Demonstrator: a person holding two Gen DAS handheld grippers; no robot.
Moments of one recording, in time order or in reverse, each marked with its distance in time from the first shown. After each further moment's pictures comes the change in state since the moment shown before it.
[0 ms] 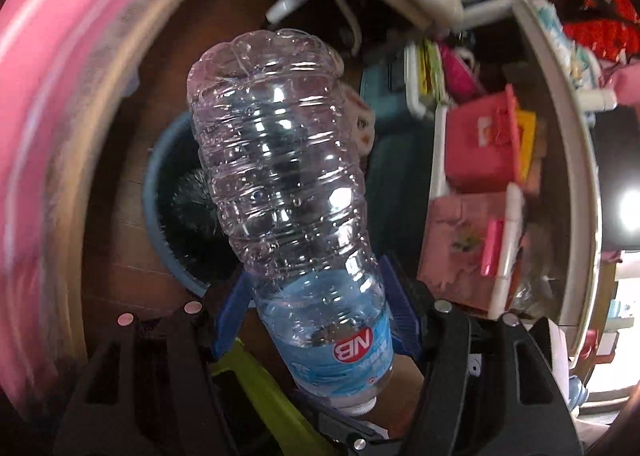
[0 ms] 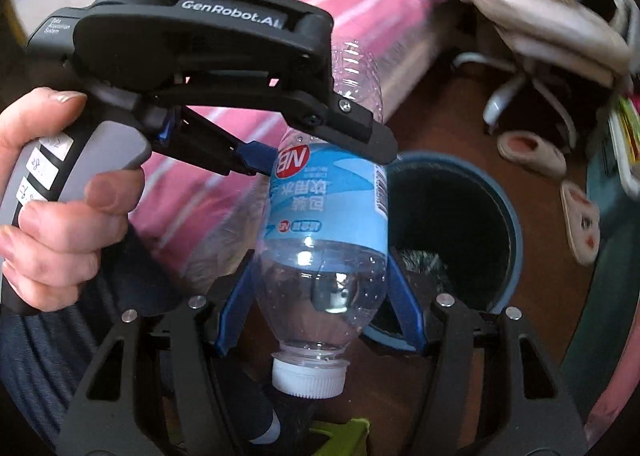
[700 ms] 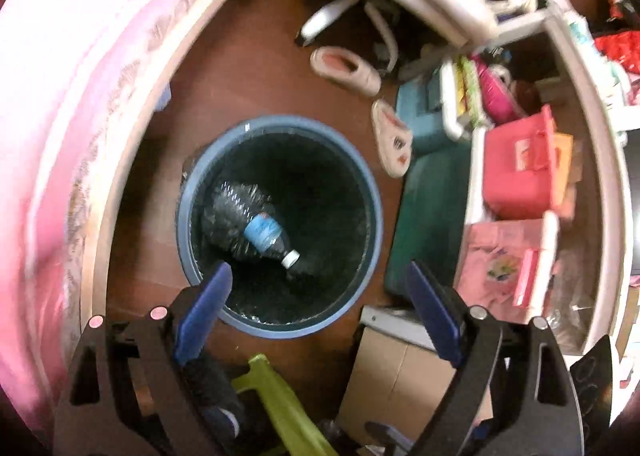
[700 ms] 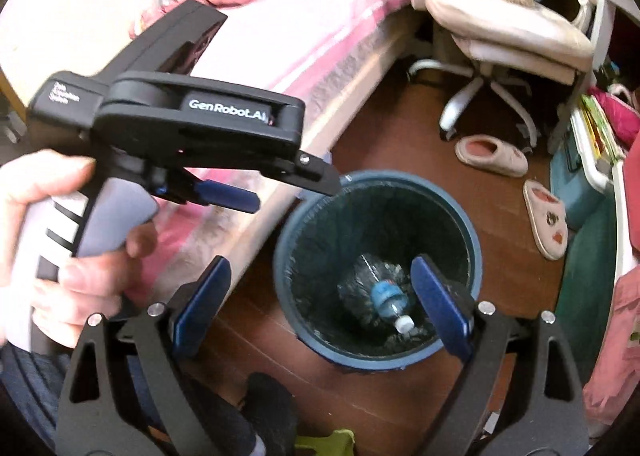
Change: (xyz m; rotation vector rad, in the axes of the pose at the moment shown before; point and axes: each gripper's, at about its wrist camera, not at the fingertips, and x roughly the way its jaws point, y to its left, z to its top) left arm -0.014 0.009 0.015 -0.035 -0.106 0.111; right arm -0.013 -0.002 0.014 0.036 -0.064 -0.130
